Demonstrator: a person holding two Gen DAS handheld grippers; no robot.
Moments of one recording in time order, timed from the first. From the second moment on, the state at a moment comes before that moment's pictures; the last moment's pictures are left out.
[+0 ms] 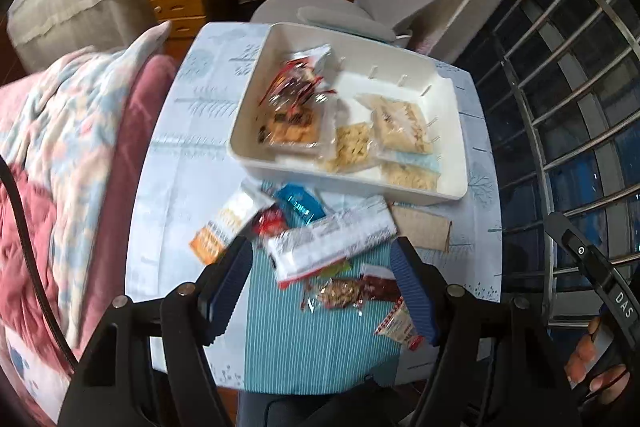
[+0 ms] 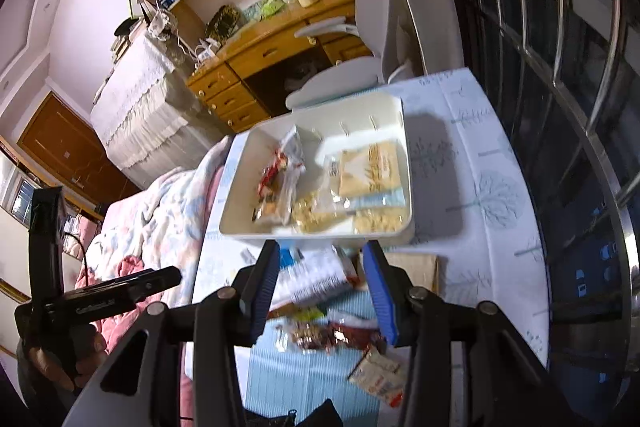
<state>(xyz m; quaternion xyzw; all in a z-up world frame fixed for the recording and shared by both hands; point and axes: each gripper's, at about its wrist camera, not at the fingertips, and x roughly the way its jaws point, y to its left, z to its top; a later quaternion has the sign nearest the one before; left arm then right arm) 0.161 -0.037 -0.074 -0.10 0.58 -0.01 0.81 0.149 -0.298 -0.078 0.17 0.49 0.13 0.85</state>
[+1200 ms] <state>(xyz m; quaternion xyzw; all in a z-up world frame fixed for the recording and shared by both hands) 0.156 0.063 -0.116 -0.03 0.62 -0.09 0.78 0.090 -0.240 -0.176 0.33 0.58 -0.01 0.75</state>
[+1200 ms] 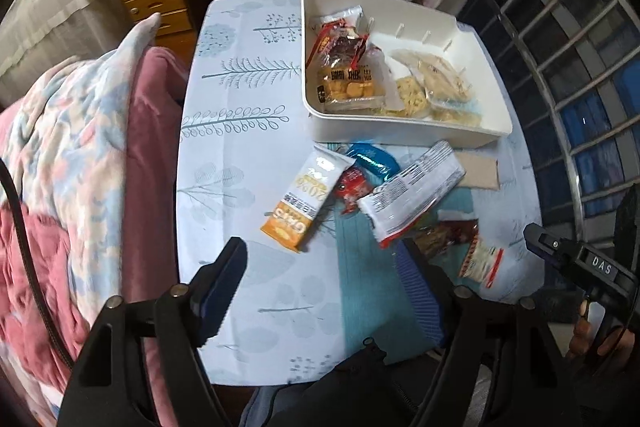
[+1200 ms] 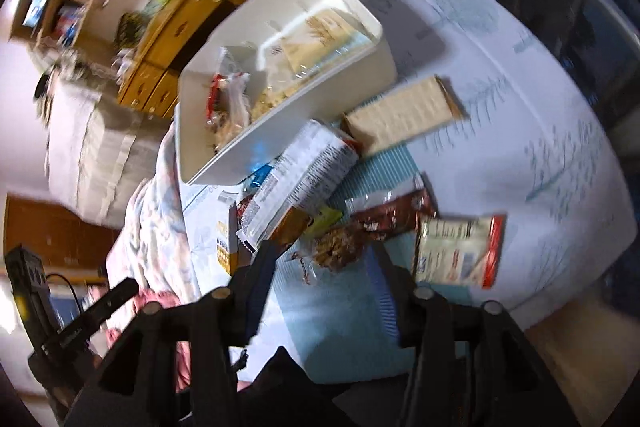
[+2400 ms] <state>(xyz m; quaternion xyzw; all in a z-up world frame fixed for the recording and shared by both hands) 0.219 0.043 -0.256 0.13 0.67 -0.12 0.72 0.003 -0.319 -0.303 0.70 0.47 -0.37 0.40</state>
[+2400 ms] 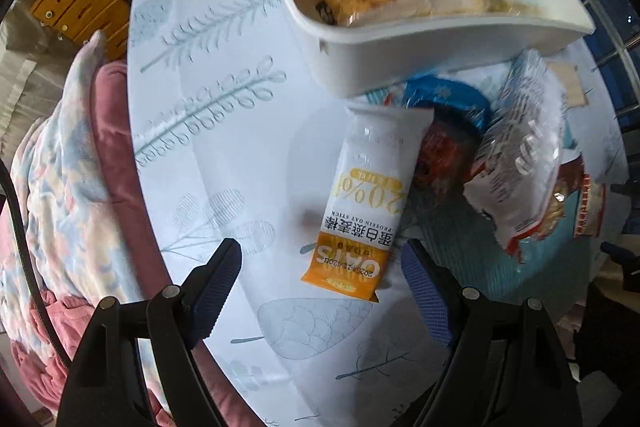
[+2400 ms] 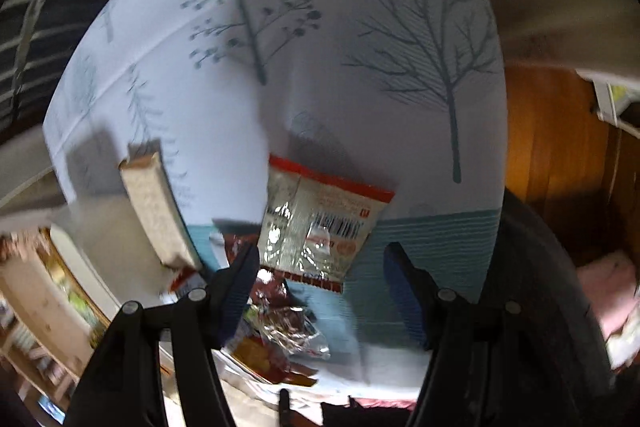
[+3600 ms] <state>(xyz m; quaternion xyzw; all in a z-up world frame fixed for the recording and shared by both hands) 0.240 0.045 -0.272 0.09 0.70 -0.10 0.71 0.031 -0.324 -0.318 0.67 0.51 -0.40 0.35</state>
